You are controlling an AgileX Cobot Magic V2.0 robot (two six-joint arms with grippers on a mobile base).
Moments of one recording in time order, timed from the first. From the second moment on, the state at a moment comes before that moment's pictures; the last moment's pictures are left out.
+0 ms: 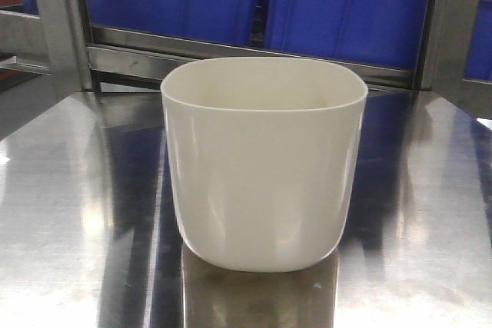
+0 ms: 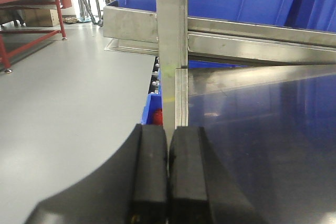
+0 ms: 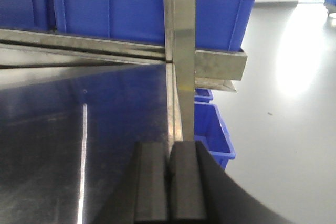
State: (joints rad) left arm -0.07 -0.01 0.01 0.00 0.13 0.02; right arm -0.05 -0.01 -0.01 0.01 0.16 0.07
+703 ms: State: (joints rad) left arm -0.07 -0.01 0.01 0.00 0.13 0.02; right arm -0.05 0.44 -0.35 0.04 0.53 0.06
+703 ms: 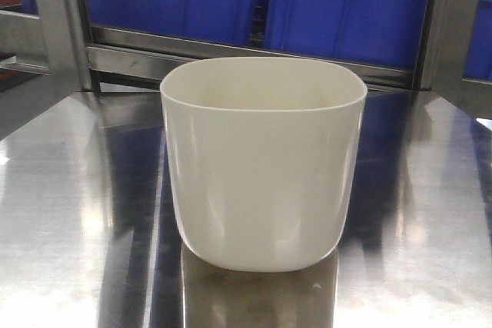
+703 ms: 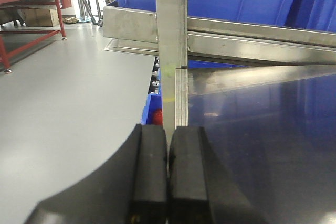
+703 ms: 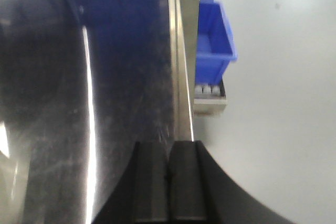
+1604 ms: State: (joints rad) left arm -0.07 -0.01 0.01 0.00 0.13 0.02; right arm 0.50 1.14 -1.00 -0.26 1.05 0.72
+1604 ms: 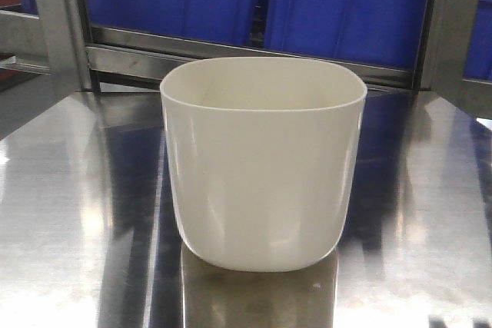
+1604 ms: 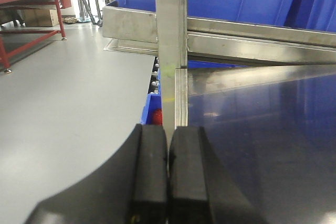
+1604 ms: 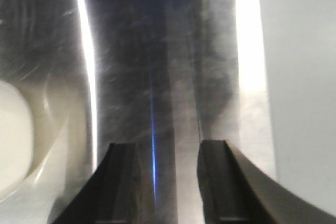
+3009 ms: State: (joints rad) left arm -0.07 -0.01 0.01 0.00 0.13 0.02; right arm 0.76 1.57 -1.32 -0.21 1.12 0.83
